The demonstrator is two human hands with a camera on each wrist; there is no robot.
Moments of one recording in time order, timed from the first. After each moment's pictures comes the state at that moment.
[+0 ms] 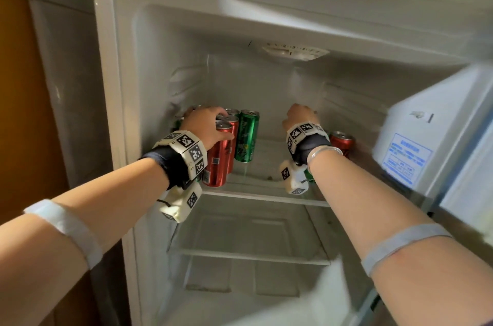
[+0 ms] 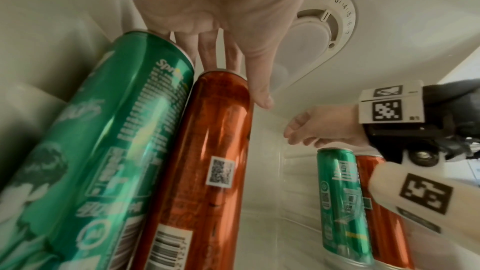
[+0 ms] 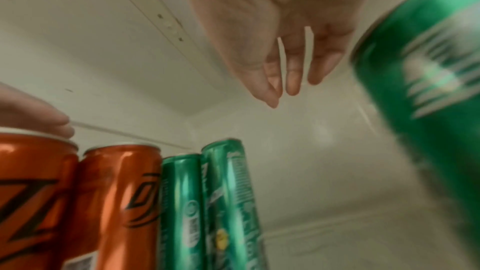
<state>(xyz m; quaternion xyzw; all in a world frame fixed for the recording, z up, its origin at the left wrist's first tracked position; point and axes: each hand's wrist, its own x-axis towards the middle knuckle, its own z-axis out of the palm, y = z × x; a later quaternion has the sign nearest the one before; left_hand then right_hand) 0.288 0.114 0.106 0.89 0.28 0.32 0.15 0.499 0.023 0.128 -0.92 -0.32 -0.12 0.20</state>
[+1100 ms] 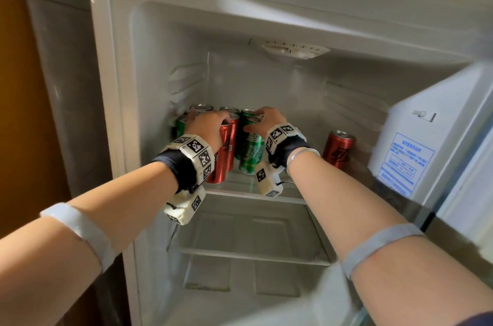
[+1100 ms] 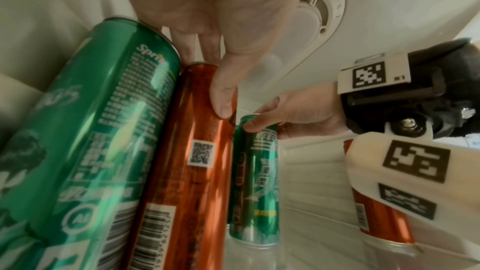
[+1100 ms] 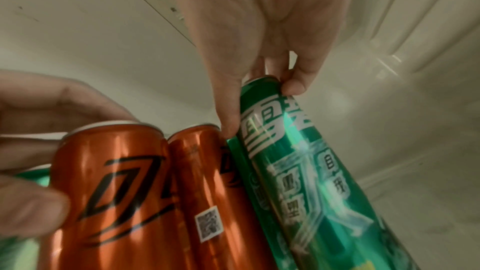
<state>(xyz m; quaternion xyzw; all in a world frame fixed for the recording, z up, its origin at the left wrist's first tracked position) 0.301 0.115 0.095 0.90 0.29 0.30 0.10 0.461 0.049 0.115 -0.85 -0.42 0.00 0.33</state>
